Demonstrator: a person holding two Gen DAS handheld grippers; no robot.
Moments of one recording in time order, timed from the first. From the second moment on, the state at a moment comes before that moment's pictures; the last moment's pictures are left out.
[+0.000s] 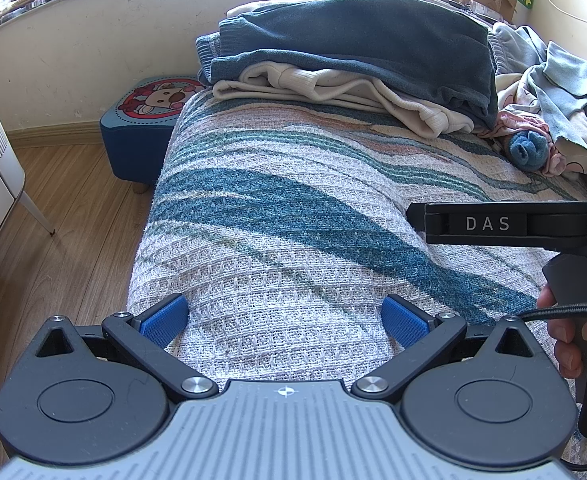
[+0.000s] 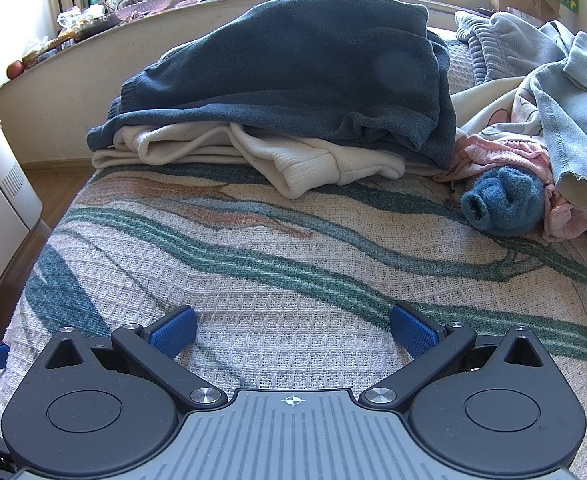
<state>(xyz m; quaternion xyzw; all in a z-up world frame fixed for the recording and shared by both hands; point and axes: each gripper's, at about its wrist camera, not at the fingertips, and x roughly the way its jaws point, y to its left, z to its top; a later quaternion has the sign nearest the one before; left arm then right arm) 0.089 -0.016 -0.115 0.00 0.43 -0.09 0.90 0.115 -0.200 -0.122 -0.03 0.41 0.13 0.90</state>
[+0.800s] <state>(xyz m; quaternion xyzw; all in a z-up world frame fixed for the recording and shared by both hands) 0.091 -0.018 -0.114 0.00 0.44 -0.08 0.89 0.117 -0.203 -0.121 -0.03 0.42 0.14 0.89</state>
